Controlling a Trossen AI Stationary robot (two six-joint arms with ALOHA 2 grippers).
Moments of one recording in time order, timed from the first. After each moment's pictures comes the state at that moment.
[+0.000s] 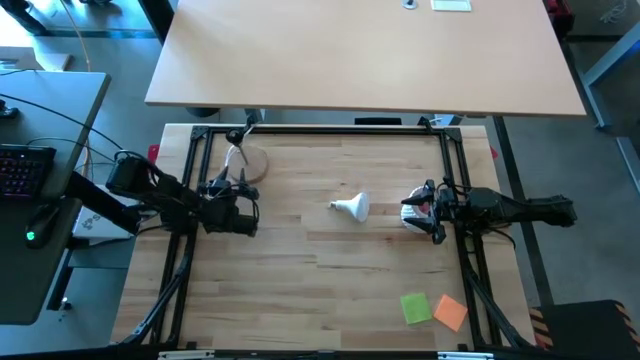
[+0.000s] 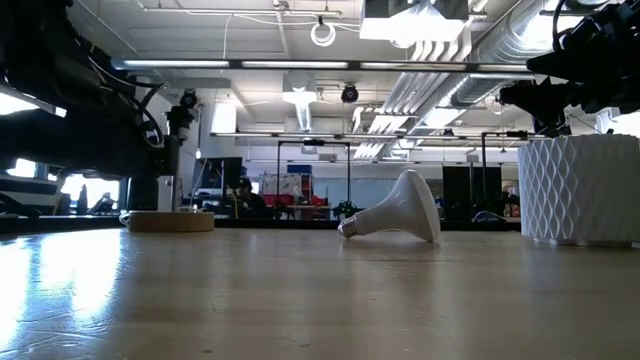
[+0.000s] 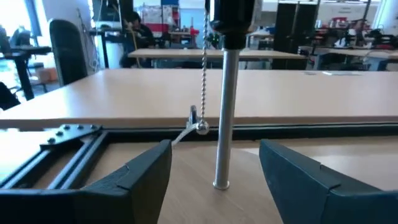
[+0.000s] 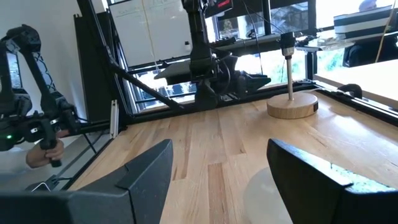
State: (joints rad) left arm -0.11 1.53 0.33 -0.40 -1.55 -1.65; right arm 0.07 0.01 0.01 0.02 0.06 0.18
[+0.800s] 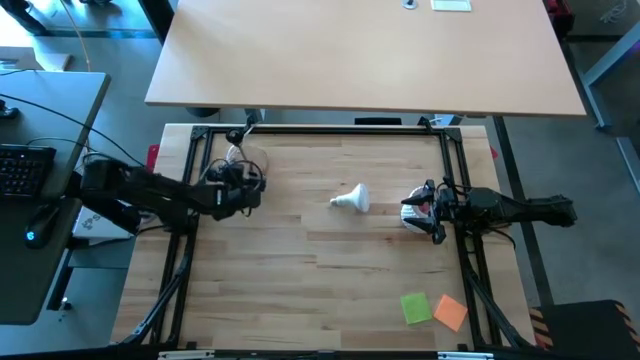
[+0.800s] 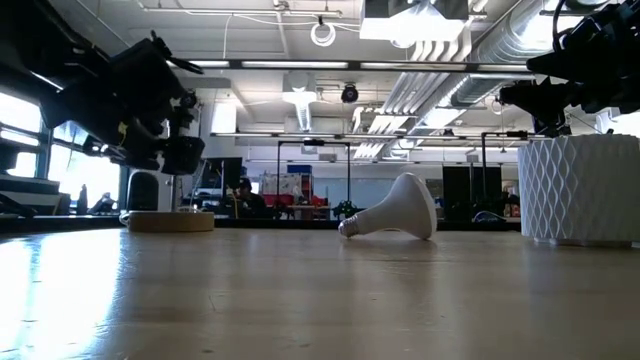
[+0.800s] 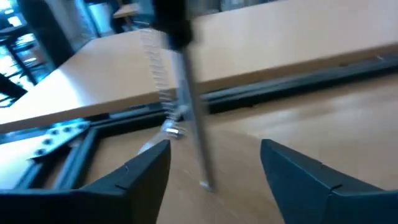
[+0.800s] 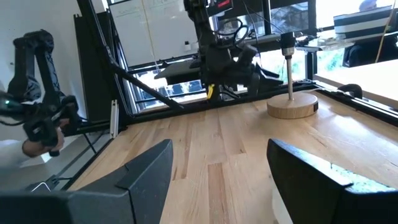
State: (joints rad) left arm 0.11 1.26 0.32 0.03 -1.25 -0.73; right arm 0.07 0.01 0.01 0.02 0.06 0.18
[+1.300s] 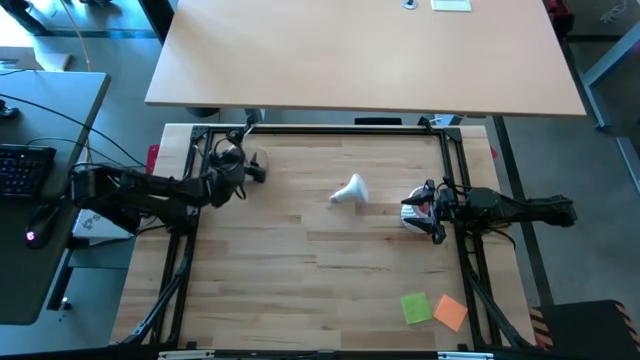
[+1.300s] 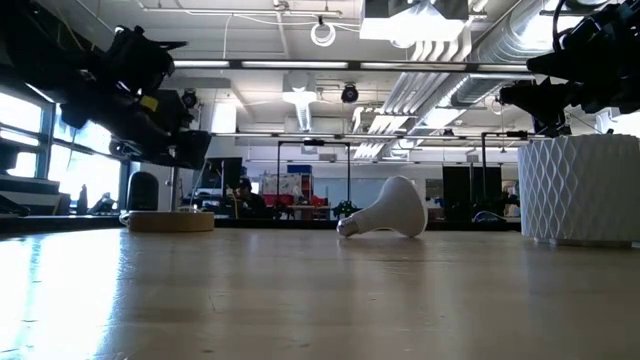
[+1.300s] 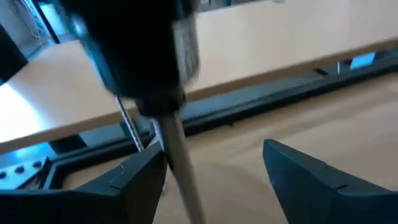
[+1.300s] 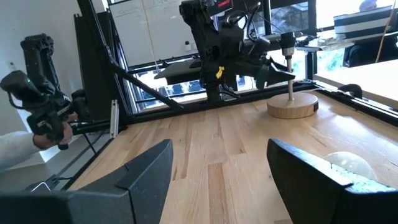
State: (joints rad) left arm 0.34 1.18 0.24 0.49 -0.92 -0.24; right arm 0.07 0.01 0.01 0.02 0.06 0.18
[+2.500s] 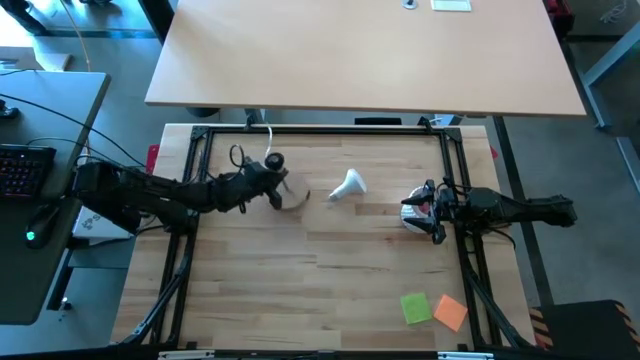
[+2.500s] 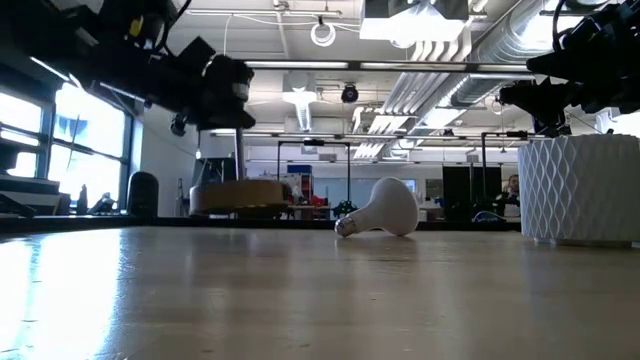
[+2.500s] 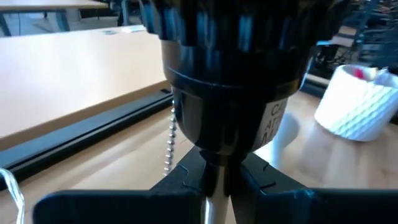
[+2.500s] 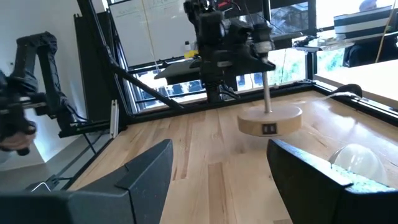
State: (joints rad) left arm 0.08 1.19 0.37 0.61 -0.55 -0.22; right arm 0.07 0.01 0.01 0.02 0.06 0.18
